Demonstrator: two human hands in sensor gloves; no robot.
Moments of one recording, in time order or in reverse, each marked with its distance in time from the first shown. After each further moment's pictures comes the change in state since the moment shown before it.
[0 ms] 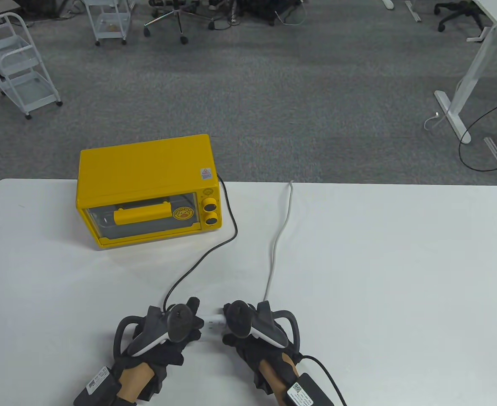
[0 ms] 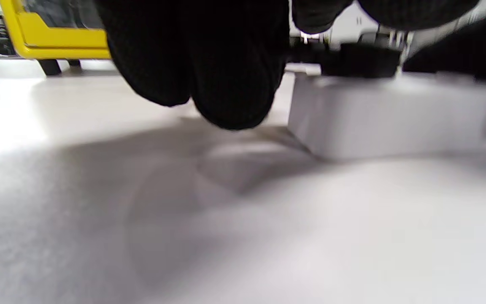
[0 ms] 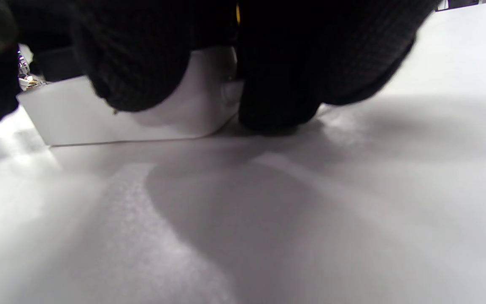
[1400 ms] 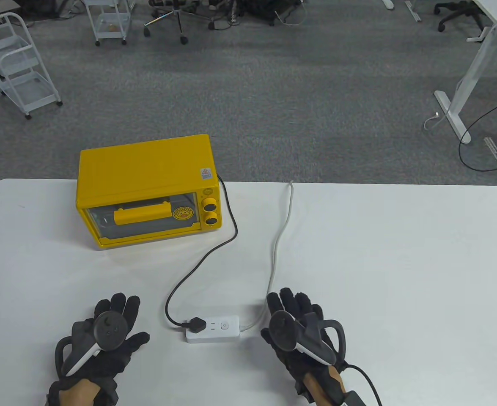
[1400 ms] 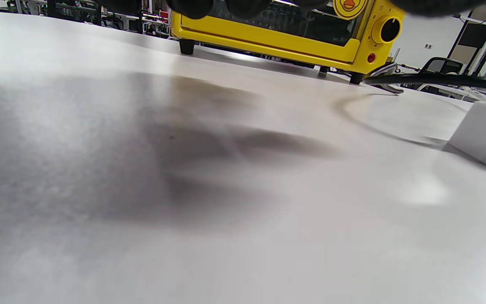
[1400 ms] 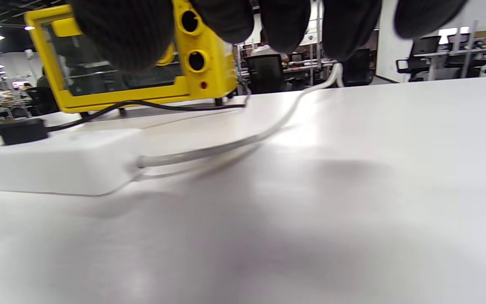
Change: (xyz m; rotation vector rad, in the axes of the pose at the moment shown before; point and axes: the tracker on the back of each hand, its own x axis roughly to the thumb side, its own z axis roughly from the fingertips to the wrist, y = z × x) left_hand -0.101 -0.014 0.034 -0.036 0.175 0.138; right_hand -0.075 -0.041 0.060 -0.139 0.078 0.065
